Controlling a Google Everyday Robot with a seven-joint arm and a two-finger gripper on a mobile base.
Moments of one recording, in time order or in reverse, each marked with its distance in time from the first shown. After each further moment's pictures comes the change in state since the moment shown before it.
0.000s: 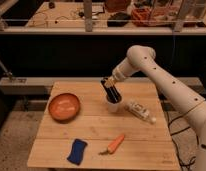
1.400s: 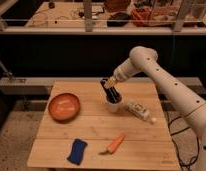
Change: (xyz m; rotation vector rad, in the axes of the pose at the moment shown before) arm -0.001 0.001 -0.002 0.022 0.036 -0.009
